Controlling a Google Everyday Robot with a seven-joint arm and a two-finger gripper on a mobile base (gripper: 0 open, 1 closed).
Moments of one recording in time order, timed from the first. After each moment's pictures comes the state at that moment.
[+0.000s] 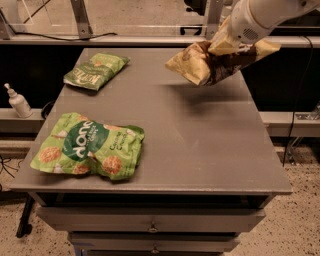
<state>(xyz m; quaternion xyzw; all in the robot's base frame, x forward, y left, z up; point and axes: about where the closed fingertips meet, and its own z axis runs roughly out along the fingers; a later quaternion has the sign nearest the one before) 0.673 -0.152 0.968 -0.60 0.71 -0.03 0.36</state>
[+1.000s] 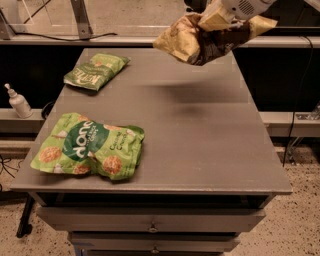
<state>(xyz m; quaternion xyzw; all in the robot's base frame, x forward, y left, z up) 0.672 -0.119 1.033 -0.57 0.70 0.00 0.43</state>
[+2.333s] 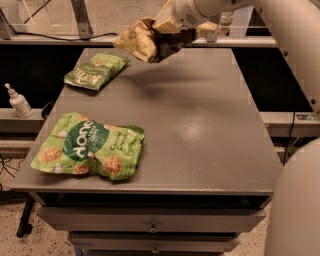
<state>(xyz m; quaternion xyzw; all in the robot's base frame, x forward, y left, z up) 0.747 -0.011 1.000 -0.62 0.62 0.05 0.48</state>
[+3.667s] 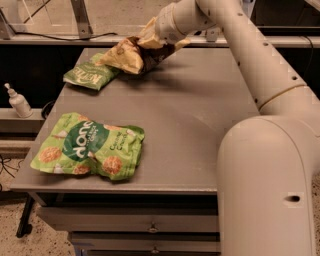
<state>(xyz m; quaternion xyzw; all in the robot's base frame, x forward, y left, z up) 0.797 0.044 0.934 -0.67 0.56 0.10 0.48</state>
